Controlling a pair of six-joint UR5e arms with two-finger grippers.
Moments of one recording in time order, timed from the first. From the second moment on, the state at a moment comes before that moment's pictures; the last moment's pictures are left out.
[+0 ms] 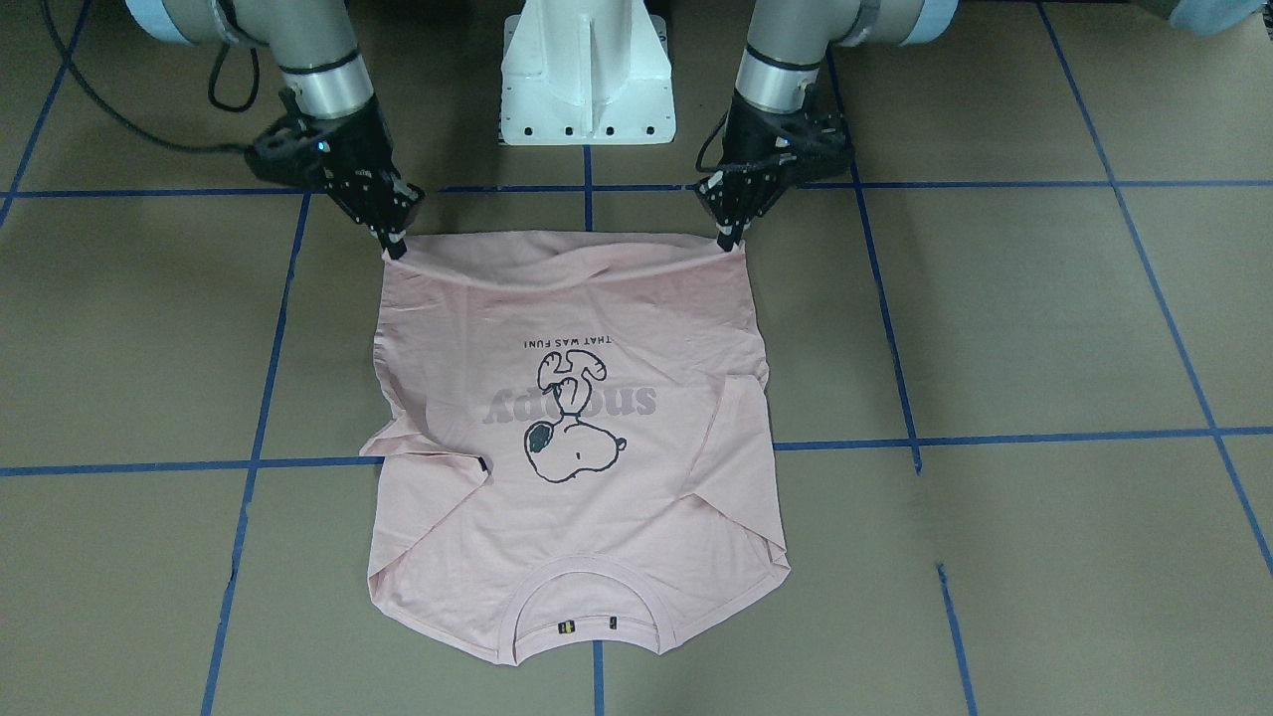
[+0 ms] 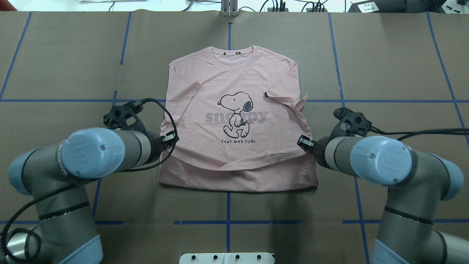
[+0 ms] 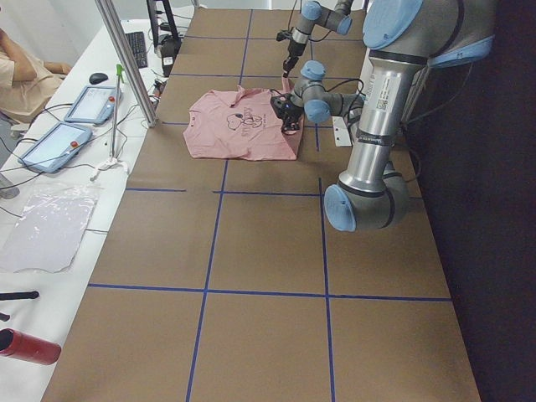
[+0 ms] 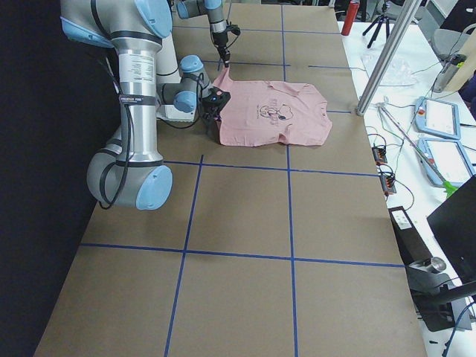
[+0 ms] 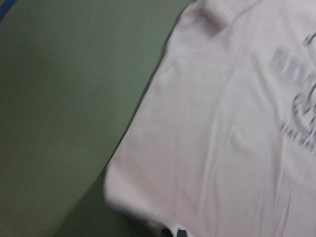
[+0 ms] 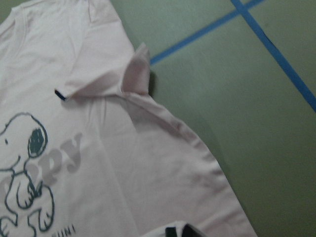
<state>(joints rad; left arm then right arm) -0.47 -1.98 -1.97 -1.74 -1.56 -1.72 0.48 -1.32 2.01 -1.36 1.56 1.73</state>
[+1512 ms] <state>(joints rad) -0.75 -2.21 -1.34 -2.18 -1.55 -1.52 0.84 -0.80 1.20 -1.21 1.74 1.46</state>
